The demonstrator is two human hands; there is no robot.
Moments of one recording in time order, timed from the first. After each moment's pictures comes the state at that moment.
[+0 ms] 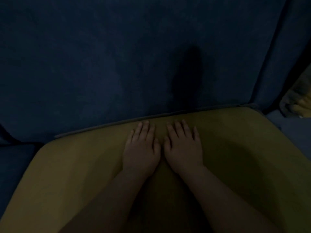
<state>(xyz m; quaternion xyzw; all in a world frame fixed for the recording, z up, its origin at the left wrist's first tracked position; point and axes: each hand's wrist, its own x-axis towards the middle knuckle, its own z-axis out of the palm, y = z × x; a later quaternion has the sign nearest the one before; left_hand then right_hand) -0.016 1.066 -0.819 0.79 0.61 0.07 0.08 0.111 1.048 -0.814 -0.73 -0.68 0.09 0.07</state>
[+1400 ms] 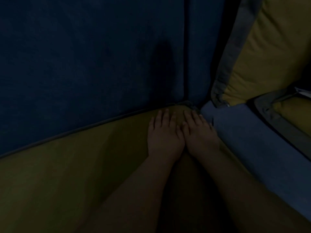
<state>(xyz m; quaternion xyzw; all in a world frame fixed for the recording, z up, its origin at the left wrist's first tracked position) 0.247 1.072 -0.834 0.85 0.50 0.08 0.11 0.355 1.035 -0.845 -0.83 -0.56 0.07 0.05</state>
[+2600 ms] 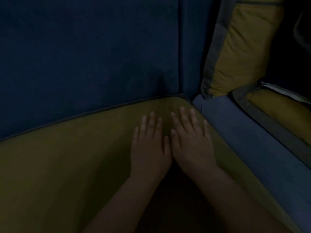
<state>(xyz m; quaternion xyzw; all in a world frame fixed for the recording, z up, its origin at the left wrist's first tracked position) 0.155 0.940 -0.777 0.84 0.52 0.17 0.08 0.265 0.909 -0.759 -0.79 -0.60 -0.01 0.15</state>
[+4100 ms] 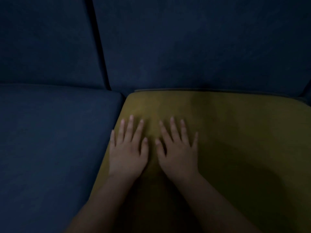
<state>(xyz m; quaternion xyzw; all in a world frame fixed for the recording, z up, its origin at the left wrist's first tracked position) -0.234 0.854 -0.787 0.67 0.73 0.11 0.05 -0.090 0.868 -0.780 -0.64 -0.76 0.11 0.07</state>
